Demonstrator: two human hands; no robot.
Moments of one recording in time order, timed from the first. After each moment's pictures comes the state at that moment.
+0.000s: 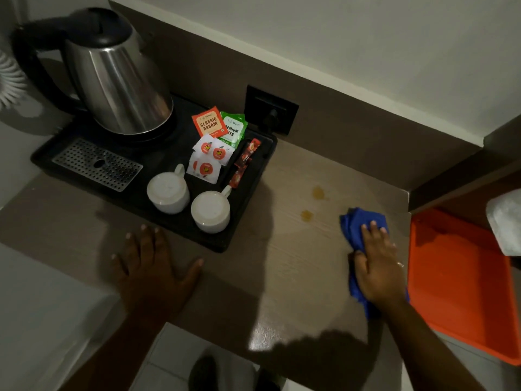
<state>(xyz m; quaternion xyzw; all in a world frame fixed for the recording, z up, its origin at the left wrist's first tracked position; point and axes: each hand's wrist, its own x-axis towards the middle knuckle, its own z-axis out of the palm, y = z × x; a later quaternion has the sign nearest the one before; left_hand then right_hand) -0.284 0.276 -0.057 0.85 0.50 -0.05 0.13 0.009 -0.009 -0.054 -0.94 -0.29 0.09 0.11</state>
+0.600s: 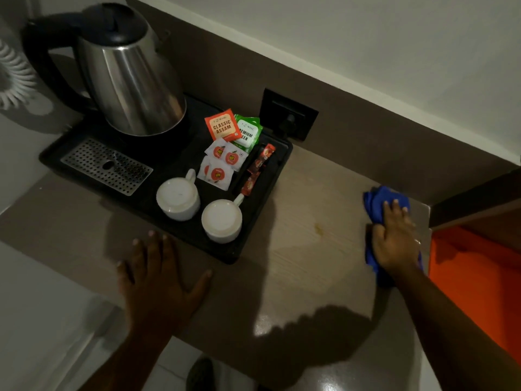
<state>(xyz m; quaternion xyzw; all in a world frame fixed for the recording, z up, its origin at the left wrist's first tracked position) -0.288 0.282 -0.069 0.85 0.51 -0.07 0.10 0.083 0.050 -0.054 -0.97 -0.24 0.07 0.08</state>
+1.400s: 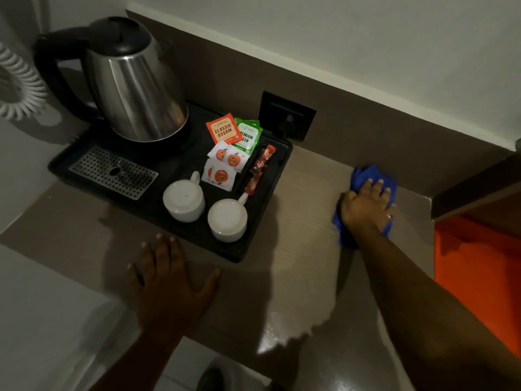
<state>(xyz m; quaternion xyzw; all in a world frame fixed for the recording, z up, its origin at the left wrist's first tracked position) -0.290 0.282 -0.078 0.86 0.50 -0.06 0.11 0.070 0.139 -0.055 -0.99 -0.11 0.08 0.07</state>
